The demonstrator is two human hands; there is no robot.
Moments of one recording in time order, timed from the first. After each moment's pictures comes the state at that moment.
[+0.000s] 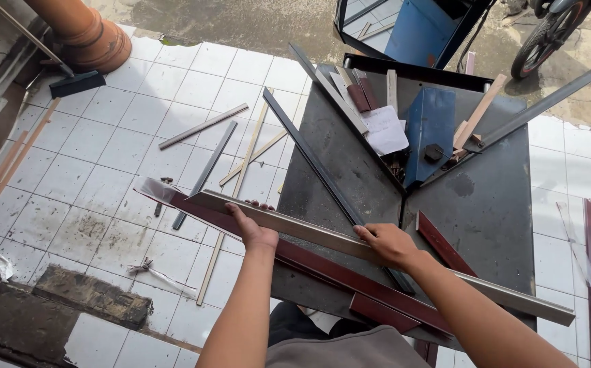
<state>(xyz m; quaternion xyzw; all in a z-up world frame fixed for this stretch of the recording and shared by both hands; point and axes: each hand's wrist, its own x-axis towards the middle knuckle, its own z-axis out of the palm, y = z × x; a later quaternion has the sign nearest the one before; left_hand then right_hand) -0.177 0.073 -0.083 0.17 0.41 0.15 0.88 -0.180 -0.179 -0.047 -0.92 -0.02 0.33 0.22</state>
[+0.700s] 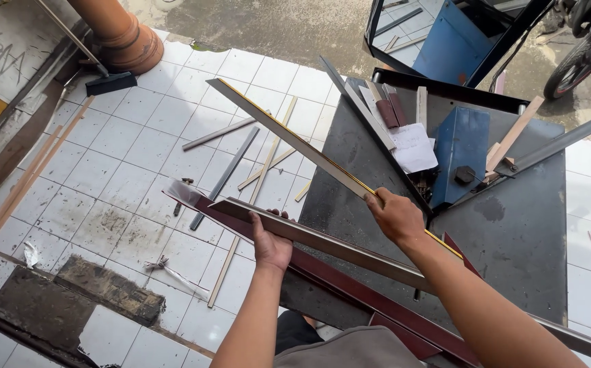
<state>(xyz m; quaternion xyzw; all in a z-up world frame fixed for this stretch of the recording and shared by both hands) -0.187 0.092 -0.094 0.19 0.36 0.10 0.91 -0.128 -0.125 0.001 -0.96 0.00 0.15 0.24</state>
